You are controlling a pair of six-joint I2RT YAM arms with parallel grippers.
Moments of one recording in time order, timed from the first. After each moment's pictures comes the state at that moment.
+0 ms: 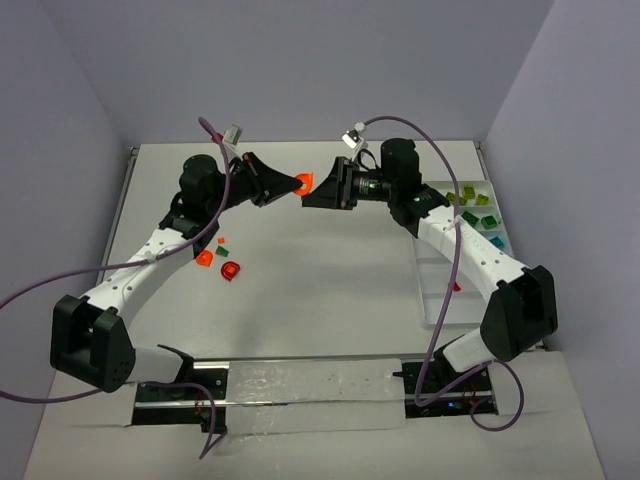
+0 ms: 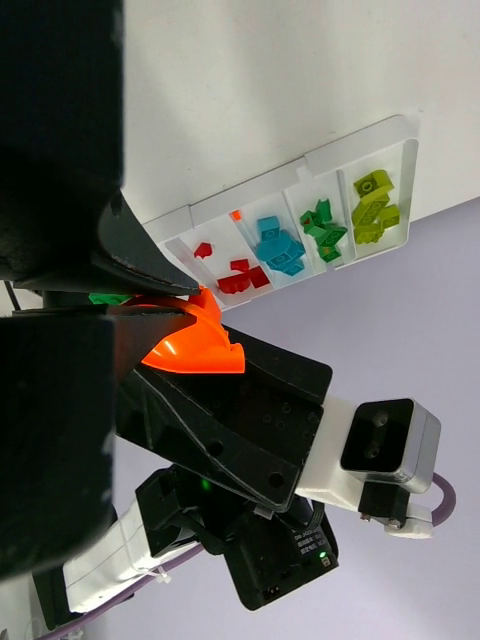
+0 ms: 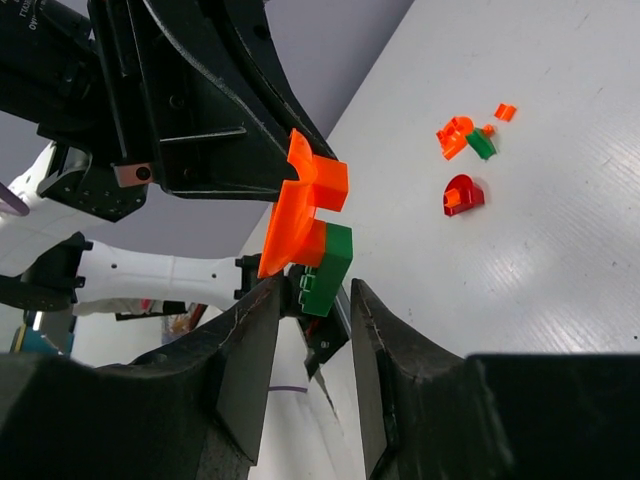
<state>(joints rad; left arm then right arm) -0.43 1.35 1.05 0.24 0.55 -1.06 0.46 1.46 1.22 -0.02 -0.82 0.74</state>
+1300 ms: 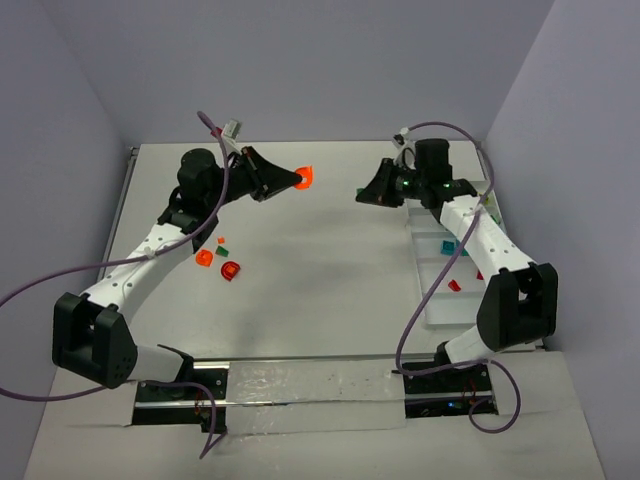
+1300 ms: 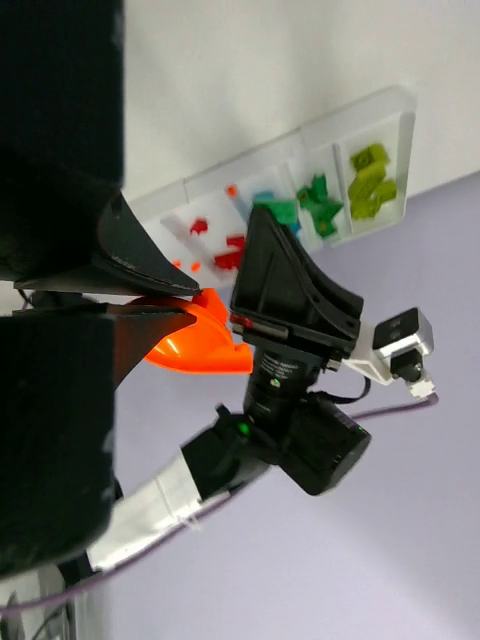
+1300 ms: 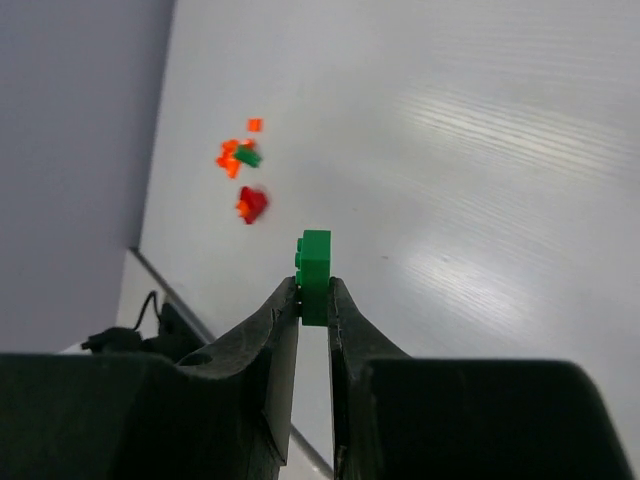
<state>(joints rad) -0.41 1.37 1.07 0.29 0.58 -1.13 0.23 1.49 1.23 -0.34 -0.59 0.52</state>
